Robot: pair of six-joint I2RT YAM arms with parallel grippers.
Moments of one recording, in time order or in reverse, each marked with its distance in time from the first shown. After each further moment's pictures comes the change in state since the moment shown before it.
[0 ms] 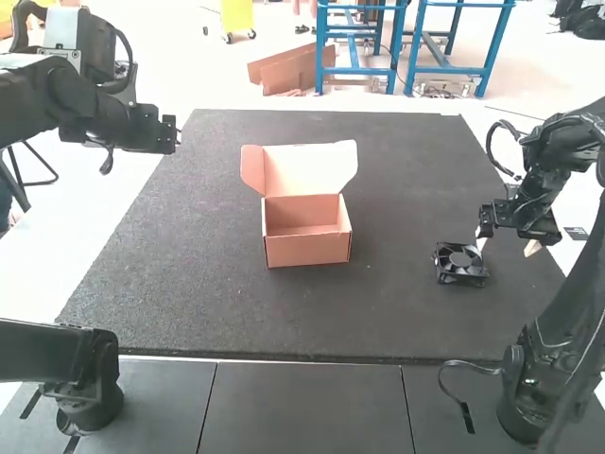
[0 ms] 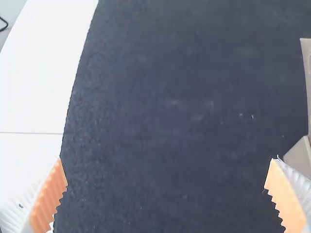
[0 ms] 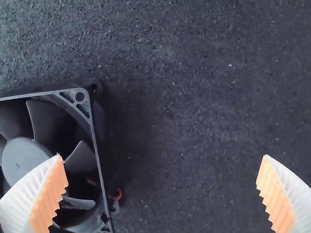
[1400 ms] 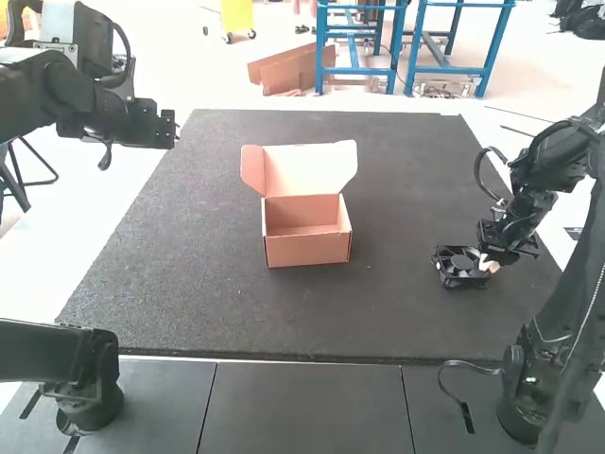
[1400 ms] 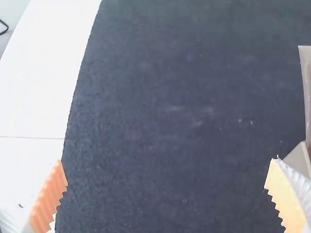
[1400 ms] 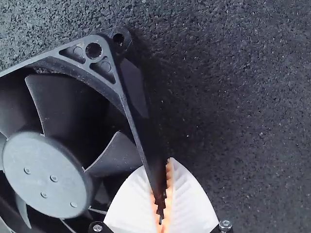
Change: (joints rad) left arm 0.000 0.000 0.022 -0.009 0.000 0.000; right arm 0.008 0.081 -0.054 -0.009 -0.126 0.042
